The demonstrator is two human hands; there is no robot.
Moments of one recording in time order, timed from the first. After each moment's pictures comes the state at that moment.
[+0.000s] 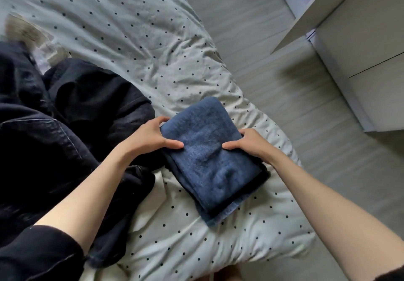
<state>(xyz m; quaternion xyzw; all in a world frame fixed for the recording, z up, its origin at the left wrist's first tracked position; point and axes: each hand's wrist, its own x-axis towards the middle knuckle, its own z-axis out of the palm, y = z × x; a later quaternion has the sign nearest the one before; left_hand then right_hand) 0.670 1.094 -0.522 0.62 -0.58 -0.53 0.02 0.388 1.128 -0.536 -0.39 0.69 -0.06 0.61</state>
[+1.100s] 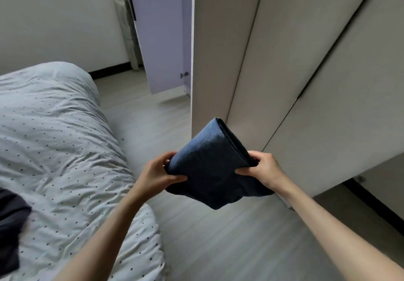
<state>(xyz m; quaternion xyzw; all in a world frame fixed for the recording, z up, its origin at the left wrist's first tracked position) 0.214 1.100 -0.316 0.52 -0.70 -0.41 0.28 -0.068 1.149 -0.278 -0.52 0.67 -0.32 0.42</state>
